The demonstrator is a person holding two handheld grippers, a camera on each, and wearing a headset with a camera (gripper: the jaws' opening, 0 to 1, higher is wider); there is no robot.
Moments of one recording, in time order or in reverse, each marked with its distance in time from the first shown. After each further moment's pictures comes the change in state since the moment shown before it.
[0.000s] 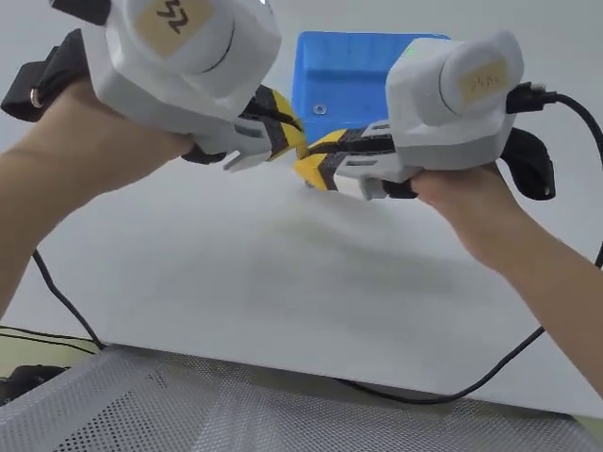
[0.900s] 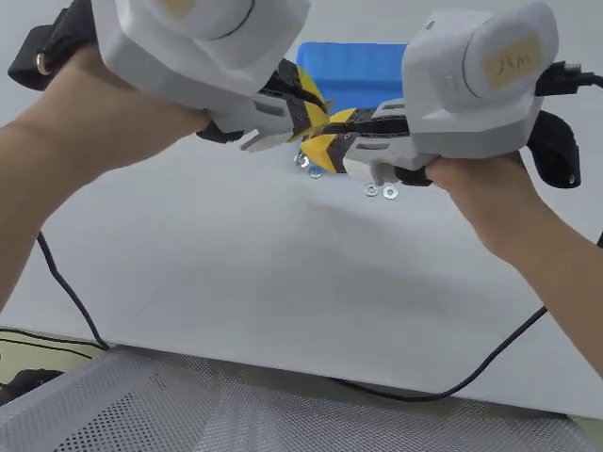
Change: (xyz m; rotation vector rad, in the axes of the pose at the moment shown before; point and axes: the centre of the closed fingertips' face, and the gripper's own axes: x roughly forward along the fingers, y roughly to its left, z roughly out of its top) left arm -0.018 -0.003 0.039 0.094 -0.055 0.019; right arm -0.030 0.004 0.033 -0.083 -0.062 -0.062
